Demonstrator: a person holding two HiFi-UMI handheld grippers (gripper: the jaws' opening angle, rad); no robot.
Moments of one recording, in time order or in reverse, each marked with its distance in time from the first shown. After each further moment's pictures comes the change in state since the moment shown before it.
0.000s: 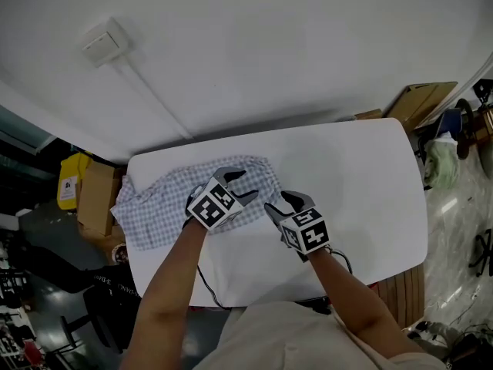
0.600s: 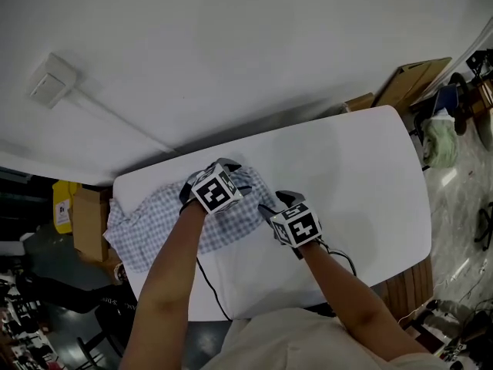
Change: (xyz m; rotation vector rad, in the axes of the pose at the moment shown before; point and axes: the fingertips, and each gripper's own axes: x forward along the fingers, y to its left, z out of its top) left arm 0.083 0.043 -0.007 0.139 0.254 -0.158; right arm 0.048 -0.056 -0.023 0.109 0.123 -0.029
